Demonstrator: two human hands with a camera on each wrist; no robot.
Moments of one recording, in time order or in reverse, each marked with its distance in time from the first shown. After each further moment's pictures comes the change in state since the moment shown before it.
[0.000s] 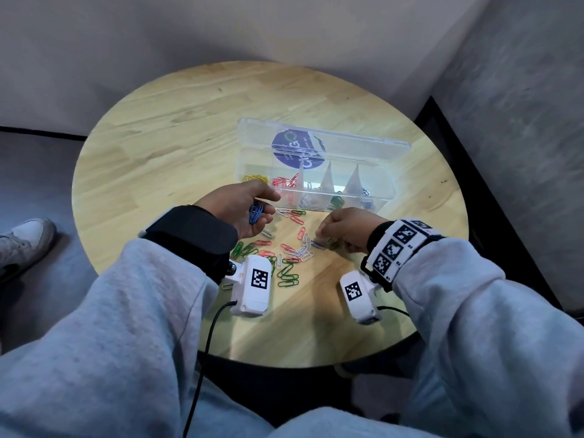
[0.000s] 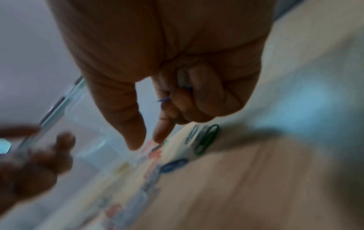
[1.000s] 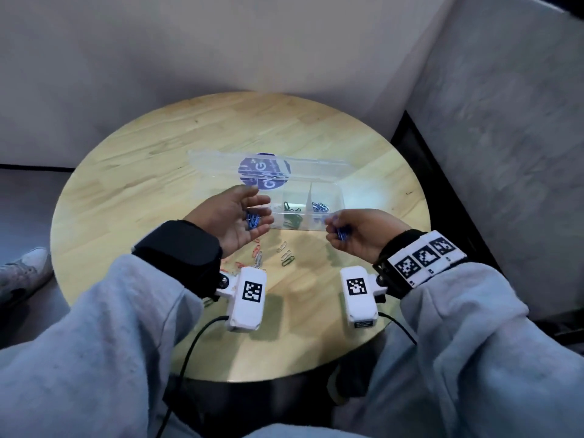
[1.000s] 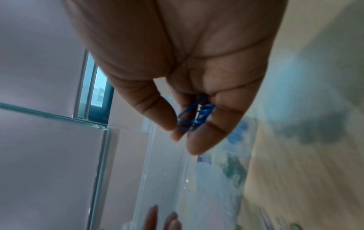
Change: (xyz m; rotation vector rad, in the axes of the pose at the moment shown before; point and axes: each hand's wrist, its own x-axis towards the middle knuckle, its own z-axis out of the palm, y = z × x) left_hand -0.013 0.014 0.083 -0.166 -0.046 0.094; right_hand -0.041 0.043 -0.084 0.916 -0.130 -0.089
